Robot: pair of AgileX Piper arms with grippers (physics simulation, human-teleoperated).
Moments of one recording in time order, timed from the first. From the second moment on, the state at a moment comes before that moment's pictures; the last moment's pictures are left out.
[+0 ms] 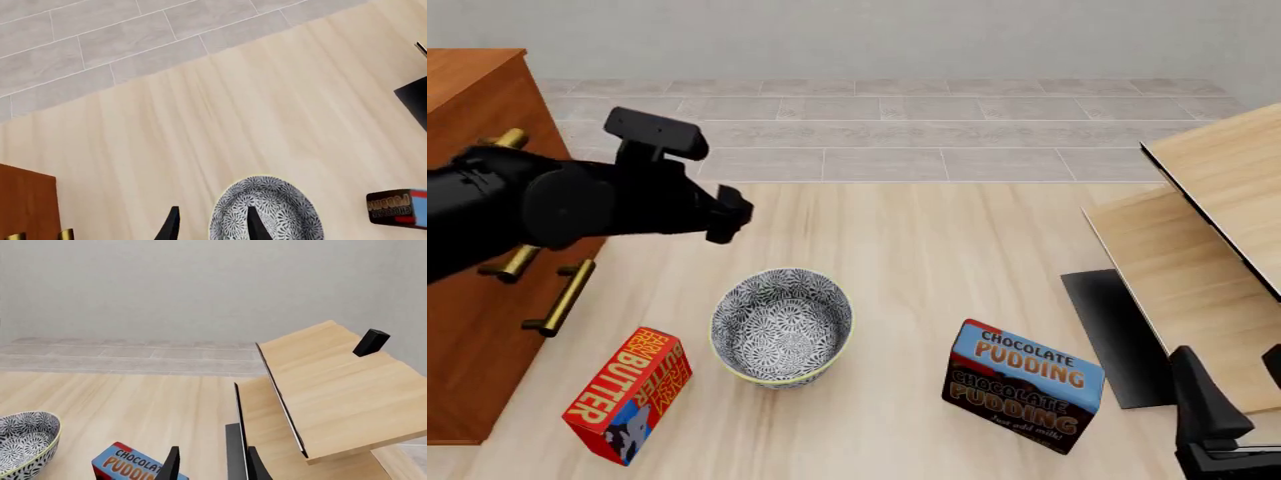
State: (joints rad) left arm -0.36 1.40 -1.02 0.35 0.02; right arm 0.01 0.02 0.00 -0.01 -0.02
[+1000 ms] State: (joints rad) left arm -0.36 1.59 -0.90 0.16 -0.04; right arm 0.00 0.00 0.00 0.00 -0.01
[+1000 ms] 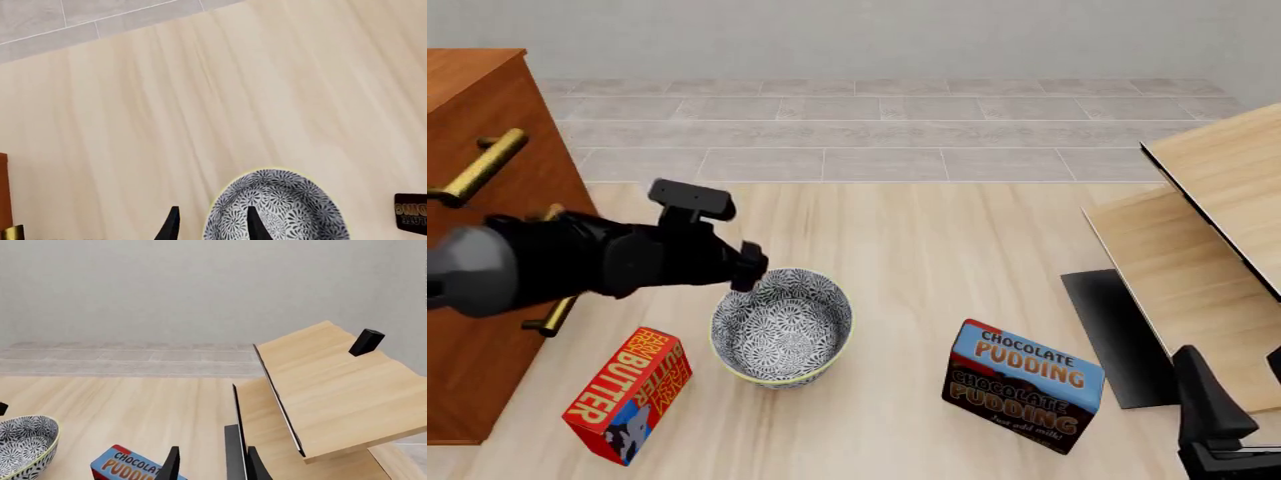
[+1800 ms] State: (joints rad) left arm -0.35 1.70 -0.80 0.03 -0.06; right arm 0.01 0.01 0.00 0.00 -0.01
